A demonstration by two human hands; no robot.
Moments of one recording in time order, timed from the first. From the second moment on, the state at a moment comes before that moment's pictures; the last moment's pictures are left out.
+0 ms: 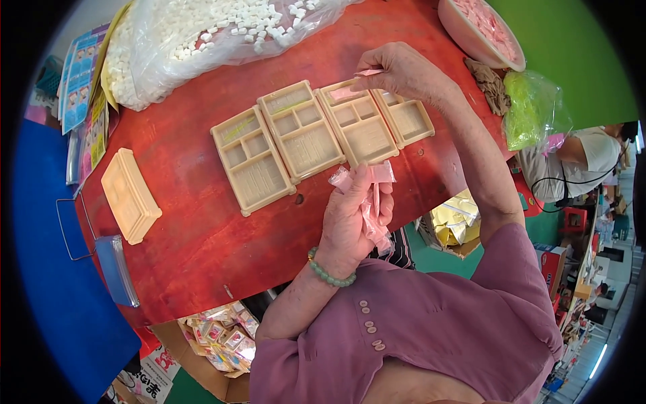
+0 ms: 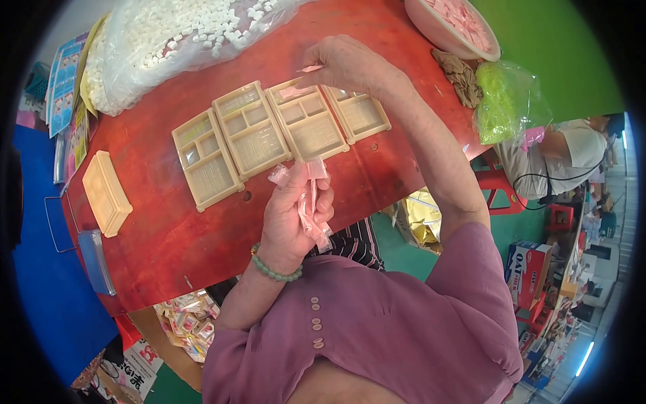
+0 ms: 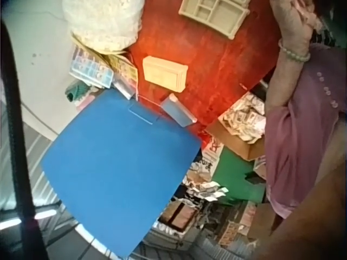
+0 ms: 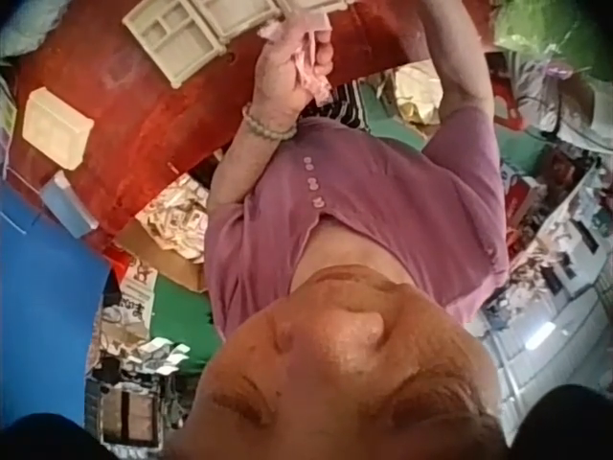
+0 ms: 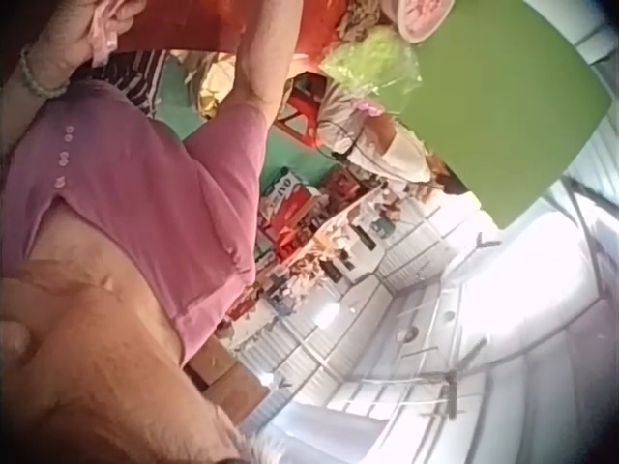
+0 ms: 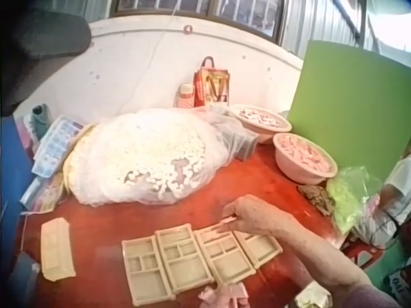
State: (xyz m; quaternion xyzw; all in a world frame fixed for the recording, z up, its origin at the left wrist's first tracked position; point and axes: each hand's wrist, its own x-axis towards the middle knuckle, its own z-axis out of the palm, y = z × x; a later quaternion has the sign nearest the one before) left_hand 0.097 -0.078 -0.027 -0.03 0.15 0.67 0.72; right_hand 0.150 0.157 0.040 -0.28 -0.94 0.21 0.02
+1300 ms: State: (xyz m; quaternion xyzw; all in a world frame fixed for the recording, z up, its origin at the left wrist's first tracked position) left_hand 0.058 -0.121 -0.010 -0.09 0.27 0.76 0.58; right_hand 0.127 0.026 0.065 -0.13 -0.88 0.45 0.05
